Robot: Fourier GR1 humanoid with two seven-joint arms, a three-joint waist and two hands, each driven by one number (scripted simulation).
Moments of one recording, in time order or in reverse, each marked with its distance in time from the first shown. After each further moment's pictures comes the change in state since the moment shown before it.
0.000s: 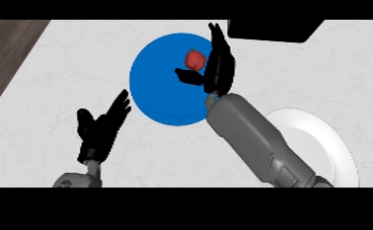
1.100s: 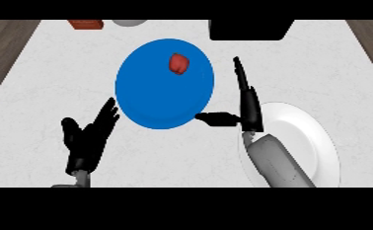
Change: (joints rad) left arm 0.079 0.006 0.050 -0.033 0.003 0.012 0.000; right arm 0.466 -0.081 -0.124 -0.336 -0.400 0.455 -0.594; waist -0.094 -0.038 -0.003
